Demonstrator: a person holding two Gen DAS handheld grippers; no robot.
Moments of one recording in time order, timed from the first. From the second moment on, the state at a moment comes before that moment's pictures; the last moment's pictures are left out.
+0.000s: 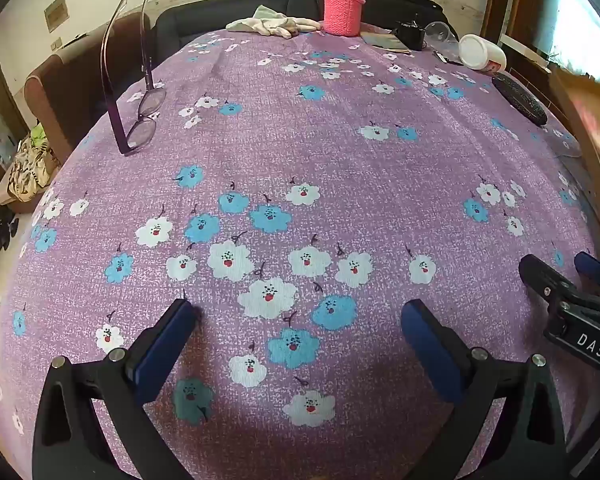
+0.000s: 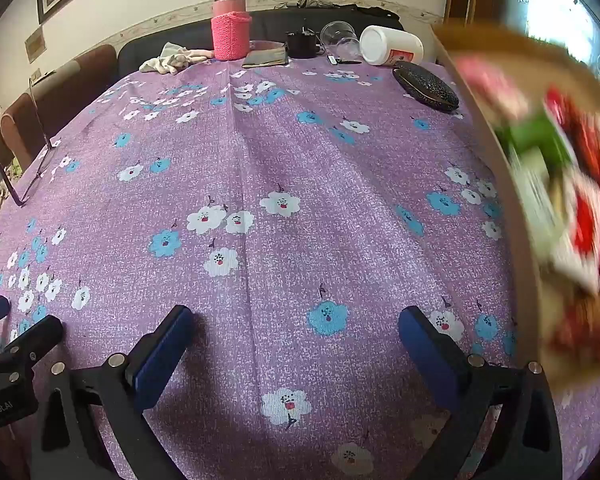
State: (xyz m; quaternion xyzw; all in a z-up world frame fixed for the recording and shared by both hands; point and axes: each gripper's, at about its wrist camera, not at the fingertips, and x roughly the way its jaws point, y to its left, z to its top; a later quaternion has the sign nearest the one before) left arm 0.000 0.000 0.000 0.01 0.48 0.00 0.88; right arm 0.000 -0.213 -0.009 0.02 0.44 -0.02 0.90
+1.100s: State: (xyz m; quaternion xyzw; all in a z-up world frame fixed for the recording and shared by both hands) left arm 0.001 0.000 0.000 0.01 0.48 0.00 0.88; right arm -0.002 -0.212 -0.008 0.02 0.44 -0.02 0.90
